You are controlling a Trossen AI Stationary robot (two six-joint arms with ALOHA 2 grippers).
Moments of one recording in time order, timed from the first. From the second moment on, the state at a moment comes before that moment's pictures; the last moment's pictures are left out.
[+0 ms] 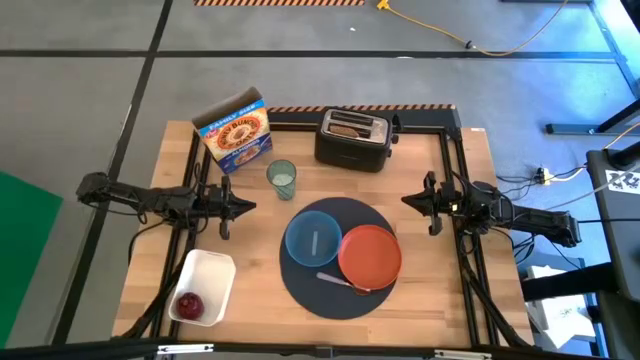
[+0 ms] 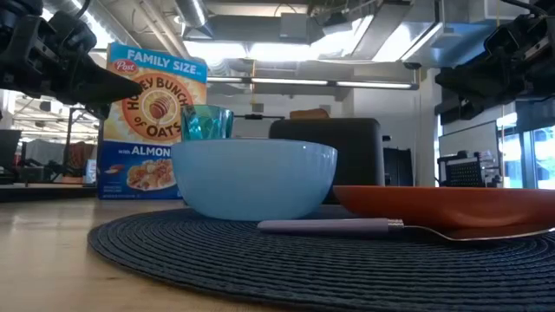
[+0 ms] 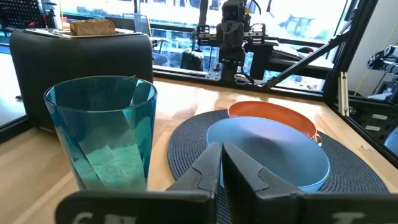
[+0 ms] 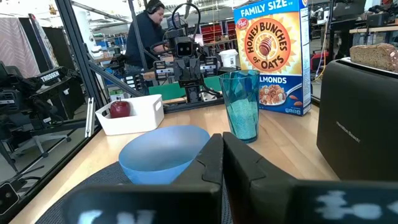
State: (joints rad) left arm -0.18 0.15 0.01 0.06 -0.34 -0.15; right arm -0.14 0.00 0.01 0.05 -0.13 0.16
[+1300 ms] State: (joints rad) left arm -0.18 0.15 0.01 0.06 -0.34 -0.15; right arm -0.14 0.00 0.01 0.07 -0.08 0.09
